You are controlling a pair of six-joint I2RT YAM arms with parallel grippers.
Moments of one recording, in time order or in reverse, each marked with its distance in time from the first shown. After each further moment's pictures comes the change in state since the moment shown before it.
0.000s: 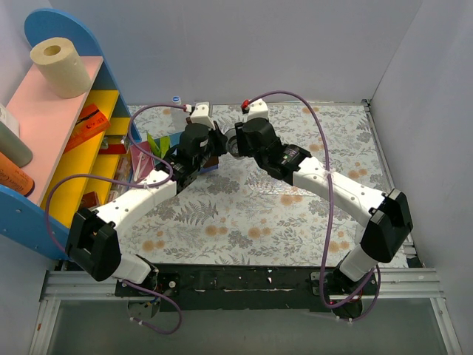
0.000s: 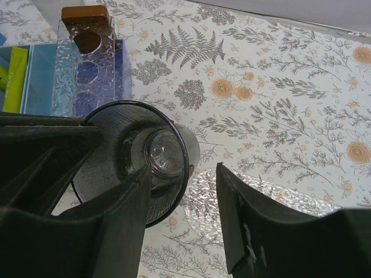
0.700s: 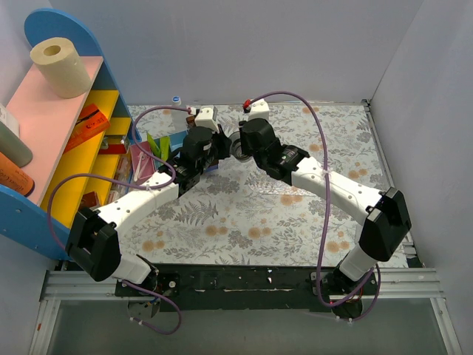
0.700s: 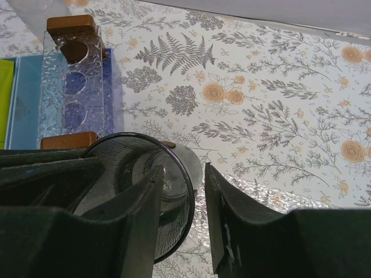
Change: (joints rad) left arm -0.036 0.000 -0.018 0.026 0.000 0.000; right arm -0.007 0.011 -0.017 0.045 0.042 0.010
